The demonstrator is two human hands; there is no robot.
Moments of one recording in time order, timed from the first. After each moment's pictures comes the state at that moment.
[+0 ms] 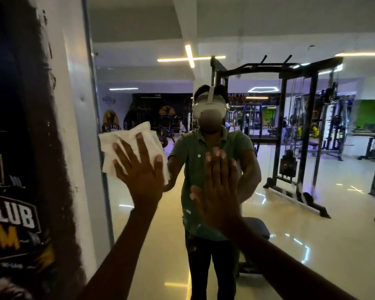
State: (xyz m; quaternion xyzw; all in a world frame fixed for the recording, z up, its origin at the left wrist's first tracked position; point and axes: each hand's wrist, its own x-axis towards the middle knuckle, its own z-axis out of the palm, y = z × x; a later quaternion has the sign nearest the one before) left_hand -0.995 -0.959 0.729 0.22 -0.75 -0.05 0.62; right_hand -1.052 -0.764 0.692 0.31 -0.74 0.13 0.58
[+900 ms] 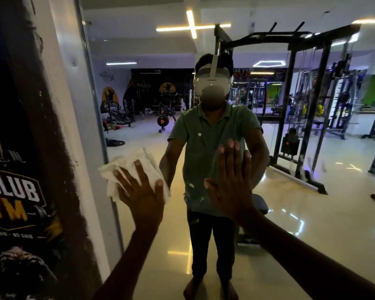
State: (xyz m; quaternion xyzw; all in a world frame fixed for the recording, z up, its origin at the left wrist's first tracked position) left_hand -0.971 -0.962 0.597 0.24 -0.80 -0.13 0.53; right_hand -1.068 -0.740 0.645 0.31 -0.77 0.12 0.55
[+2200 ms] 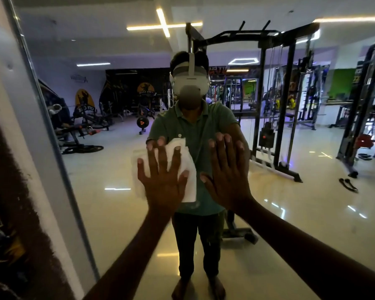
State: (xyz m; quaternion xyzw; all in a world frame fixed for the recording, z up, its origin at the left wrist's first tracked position) left_hand -1.027 -0.858 0.648 0.02 -0.83 0.03 0.56; right_hand -1.101 -0.668 0.659 0.33 -0.75 0.10 0.56
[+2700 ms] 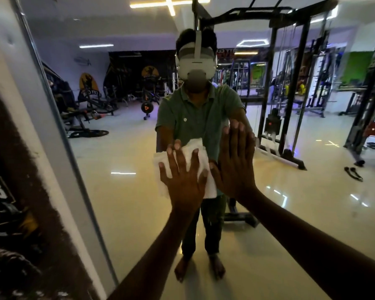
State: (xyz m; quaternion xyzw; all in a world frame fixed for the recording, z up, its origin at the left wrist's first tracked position) left_hand -1.030 -0.803 0.592 0.06 -0.84 -0.02 0.53; right_hand -1.091 -0.660 0.640 0.30 -0.78 0.14 0.53
